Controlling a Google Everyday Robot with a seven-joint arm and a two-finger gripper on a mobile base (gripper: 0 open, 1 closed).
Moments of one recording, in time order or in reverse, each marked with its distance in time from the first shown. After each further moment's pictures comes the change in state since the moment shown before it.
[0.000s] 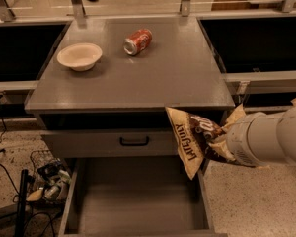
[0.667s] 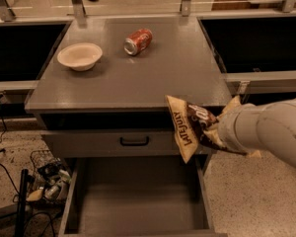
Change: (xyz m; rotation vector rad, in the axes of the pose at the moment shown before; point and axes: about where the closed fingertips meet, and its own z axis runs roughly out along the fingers) arm -0.013 -0.025 0.028 0.073 -0.019 0.029
